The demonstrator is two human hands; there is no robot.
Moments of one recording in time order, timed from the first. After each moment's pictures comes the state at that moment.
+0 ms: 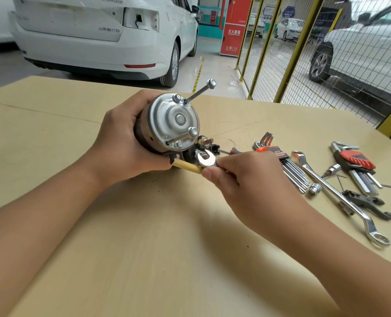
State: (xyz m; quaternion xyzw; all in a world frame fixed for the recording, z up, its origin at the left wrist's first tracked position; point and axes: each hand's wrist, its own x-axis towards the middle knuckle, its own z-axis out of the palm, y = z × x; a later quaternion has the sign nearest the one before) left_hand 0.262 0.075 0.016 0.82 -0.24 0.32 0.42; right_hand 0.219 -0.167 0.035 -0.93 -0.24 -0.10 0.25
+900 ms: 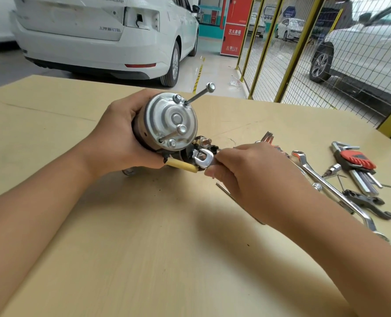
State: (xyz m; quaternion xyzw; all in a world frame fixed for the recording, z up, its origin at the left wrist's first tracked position) left_hand 0.267 0.088 0.026 0.82 -0.27 0.25 0.43; right_hand 0.229 -0.172 0.046 -0.94 -0.32 -0.14 0.07
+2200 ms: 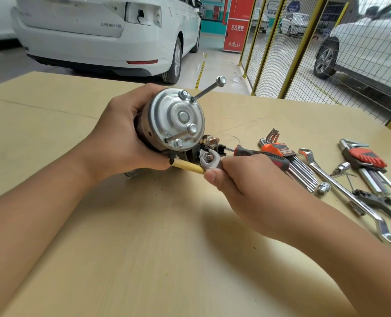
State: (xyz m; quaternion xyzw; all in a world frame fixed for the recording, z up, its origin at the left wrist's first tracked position) left_hand 0.260 0.082 0.025 0.81 -0.27 0.26 0.44; right_hand 0.221 -0.165 0.040 -0.95 -0.26 -0.03 0.17
